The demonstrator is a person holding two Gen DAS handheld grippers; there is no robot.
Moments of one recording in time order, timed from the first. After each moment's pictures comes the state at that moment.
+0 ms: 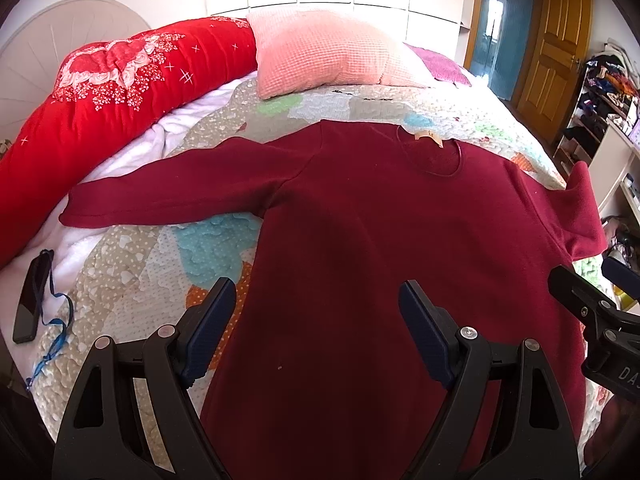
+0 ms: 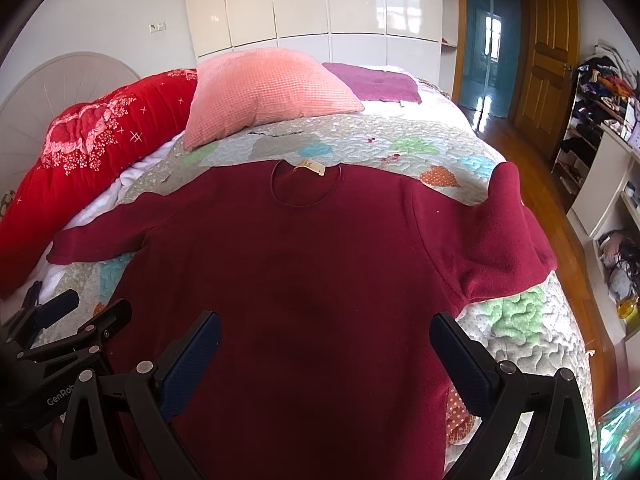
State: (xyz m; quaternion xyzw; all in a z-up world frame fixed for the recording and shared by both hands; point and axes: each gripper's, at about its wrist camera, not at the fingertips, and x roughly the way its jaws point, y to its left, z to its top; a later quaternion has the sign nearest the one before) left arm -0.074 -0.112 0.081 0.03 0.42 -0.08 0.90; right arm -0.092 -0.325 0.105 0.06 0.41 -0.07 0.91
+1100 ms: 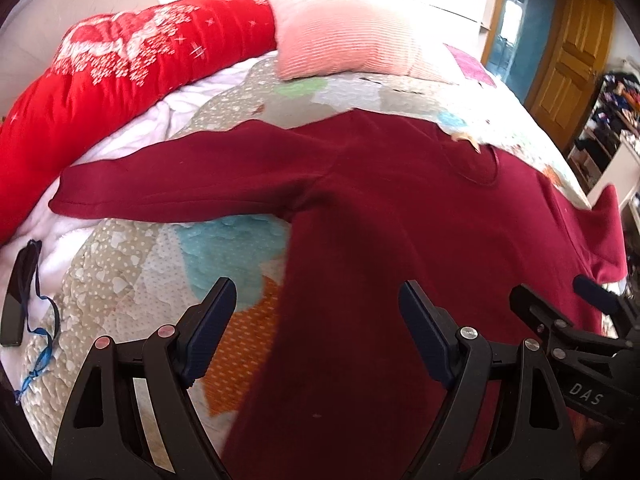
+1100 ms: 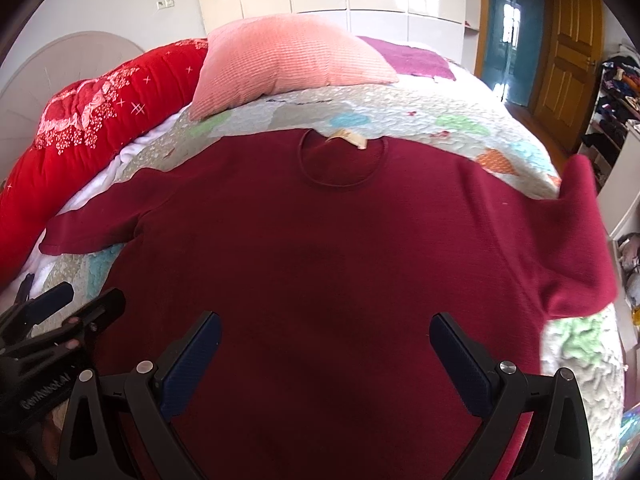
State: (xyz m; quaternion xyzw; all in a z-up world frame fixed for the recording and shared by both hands) left arm -0.028 -0.081 0.060 0.00 0.45 -0.06 0.89; right arm -0.031 -0.295 0.061 0.06 0.45 -0.04 0.89
